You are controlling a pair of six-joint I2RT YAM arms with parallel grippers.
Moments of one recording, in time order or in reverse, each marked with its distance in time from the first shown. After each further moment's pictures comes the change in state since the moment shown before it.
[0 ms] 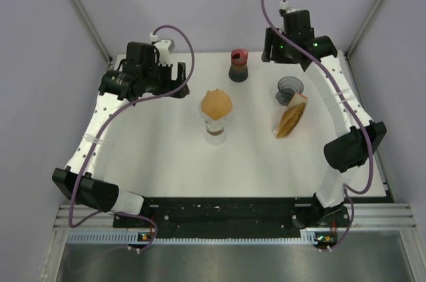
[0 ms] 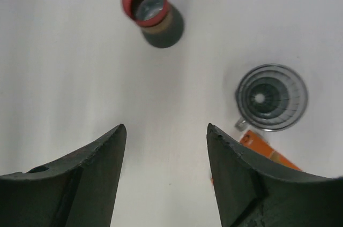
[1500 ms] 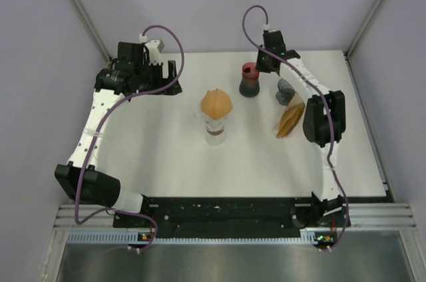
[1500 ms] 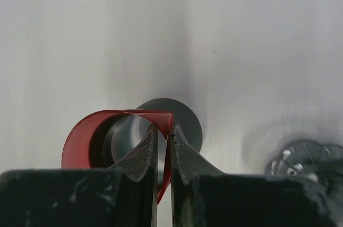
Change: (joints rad) left arm 0.129 0.025 -0.037 0.027 0.079 0.000; right arm -0.087 0.488 0.037 0.402 -0.010 0.059
